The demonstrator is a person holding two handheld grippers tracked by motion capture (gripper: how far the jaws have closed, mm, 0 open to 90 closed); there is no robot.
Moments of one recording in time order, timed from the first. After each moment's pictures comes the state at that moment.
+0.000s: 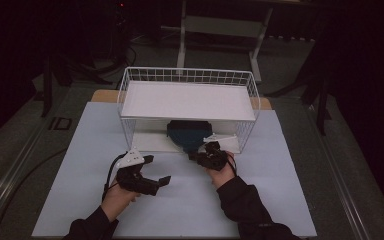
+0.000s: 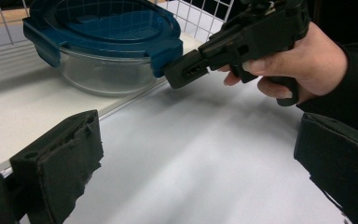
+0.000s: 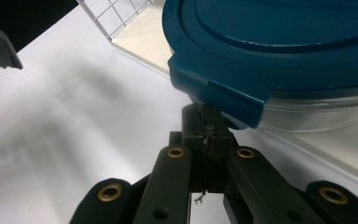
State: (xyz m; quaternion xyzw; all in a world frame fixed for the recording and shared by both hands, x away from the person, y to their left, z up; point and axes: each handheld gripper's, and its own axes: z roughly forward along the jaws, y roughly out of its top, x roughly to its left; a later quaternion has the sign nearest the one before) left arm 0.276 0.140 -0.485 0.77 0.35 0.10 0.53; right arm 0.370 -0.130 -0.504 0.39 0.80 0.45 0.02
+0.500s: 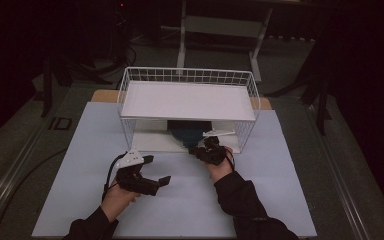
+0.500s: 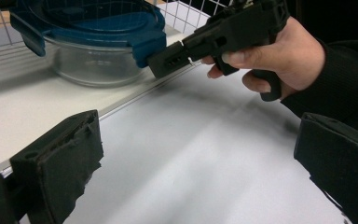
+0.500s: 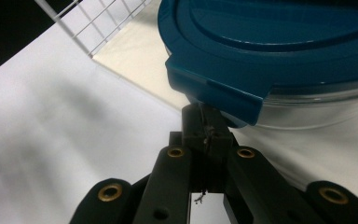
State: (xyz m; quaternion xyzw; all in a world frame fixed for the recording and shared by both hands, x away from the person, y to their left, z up) left arm 0.276 0.141 -0.484 0.77 0.34 0.10 0.53; right arm 0.386 -0.127 -0.504 0.41 0.79 0.45 0.04
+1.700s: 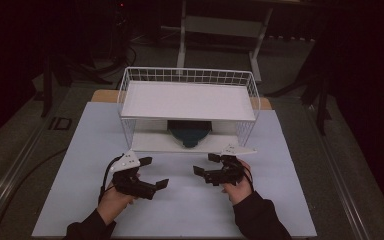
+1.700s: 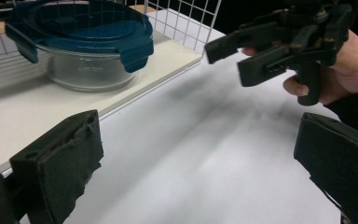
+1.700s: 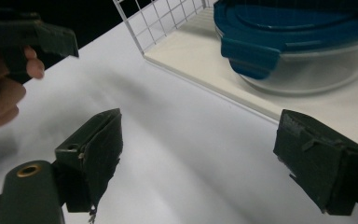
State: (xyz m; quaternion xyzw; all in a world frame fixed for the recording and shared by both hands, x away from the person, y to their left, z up) left arm 0.265 0.148 -0.479 0.77 0.33 0.10 0.54; right arm 0.321 -0.171 -0.488 0.36 0.78 0.51 0.05
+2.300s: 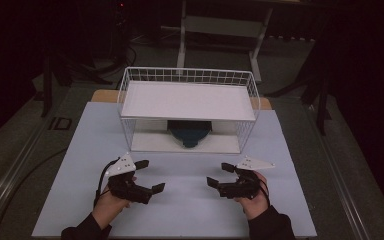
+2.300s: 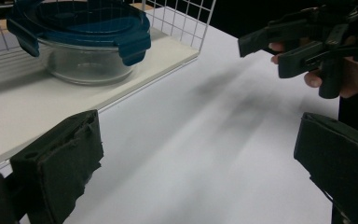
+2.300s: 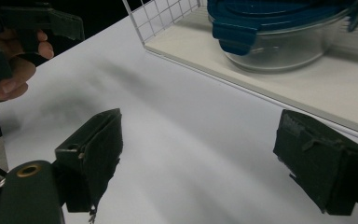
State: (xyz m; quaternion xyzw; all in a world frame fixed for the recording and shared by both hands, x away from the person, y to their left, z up) left arm 0.253 0.154 -0.481 0.77 0.32 0.09 0.54; right arm 0.283 -0.209 -0.484 0.35 0.78 0.51 0.07
